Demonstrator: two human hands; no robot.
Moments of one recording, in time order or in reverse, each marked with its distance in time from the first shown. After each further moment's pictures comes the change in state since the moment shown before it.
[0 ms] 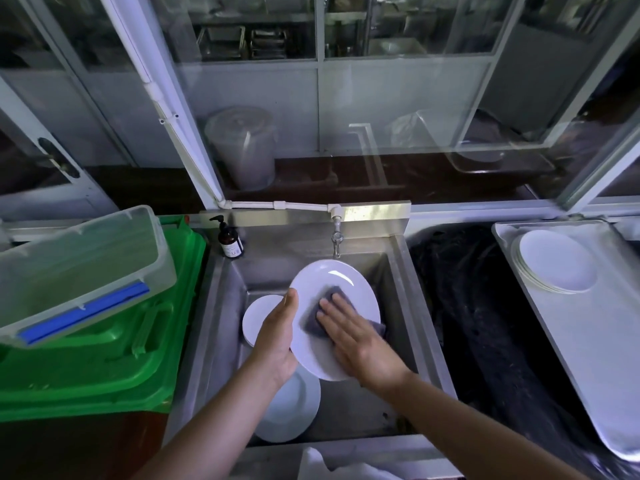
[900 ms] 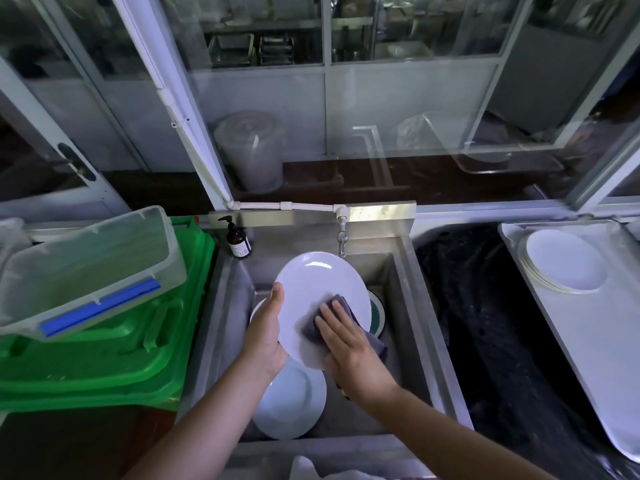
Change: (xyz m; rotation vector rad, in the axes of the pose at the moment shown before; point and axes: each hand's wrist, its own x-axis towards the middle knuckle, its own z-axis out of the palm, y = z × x) left_hand -0.005 0.007 -0.018 -0.101 0.046 0.046; right_hand -0.008 -0.032 0.025 0.086 -0.011 0.163
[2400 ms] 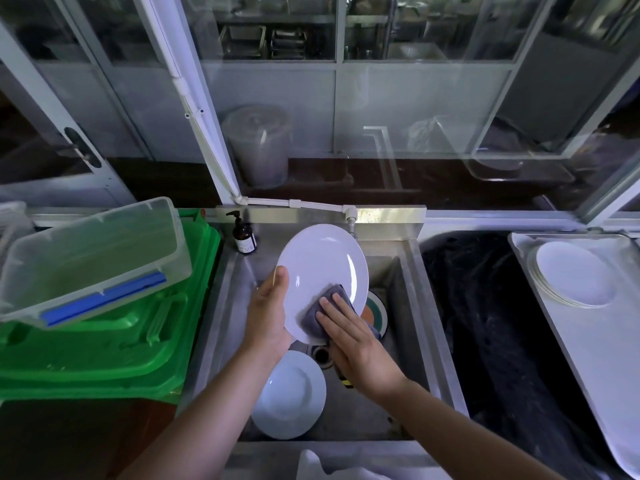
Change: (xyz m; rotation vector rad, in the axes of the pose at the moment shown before) left_hand 0.000 0.028 0.010 -0.002 0.081 0.277; right_hand 0.024 -0.003 -0.024 0.044 -0.003 -0.104
